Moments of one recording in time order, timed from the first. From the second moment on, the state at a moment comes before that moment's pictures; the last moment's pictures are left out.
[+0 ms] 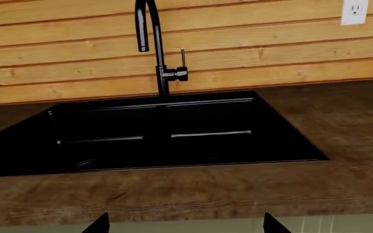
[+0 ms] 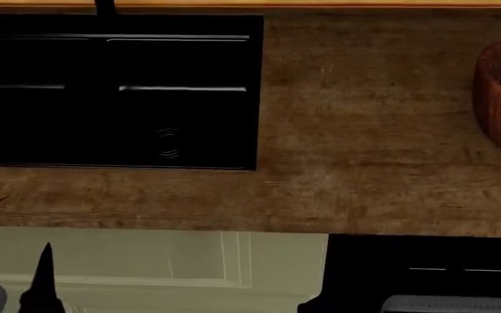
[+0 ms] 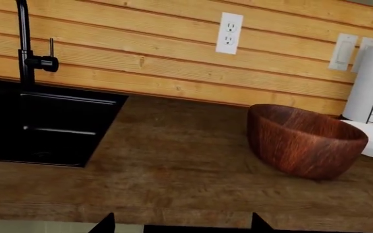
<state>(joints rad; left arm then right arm) -0.08 -0.22 0.02 0.89 -0.24 -0.94 -0.24 0.10 0.28 -0.05 -0.97 0.26 1.02 0.35</state>
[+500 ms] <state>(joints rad) -0.06 -0.23 0.01 0.84 -0.26 -0.90 -0.24 0.09 0.30 -0.03 -0.99 0.29 1.02 0.36</state>
